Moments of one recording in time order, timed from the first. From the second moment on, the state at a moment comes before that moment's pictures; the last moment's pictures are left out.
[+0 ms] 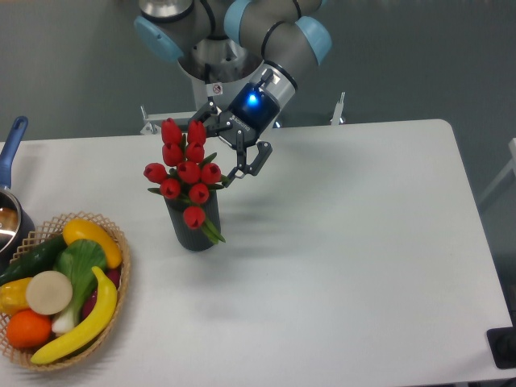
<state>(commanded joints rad) 2.78 -1.55 -2.37 -0.72 0.33 1.41</state>
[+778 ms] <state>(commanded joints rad) 2.70 -1.66 -2.30 -0.72 0.30 1.41</state>
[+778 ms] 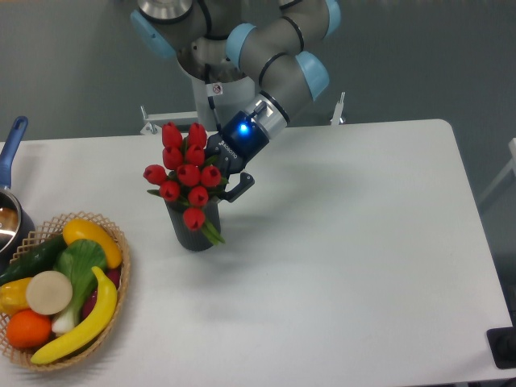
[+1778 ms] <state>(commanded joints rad) 2.74 -1.55 -2.13 -0.73 0.28 0.97</state>
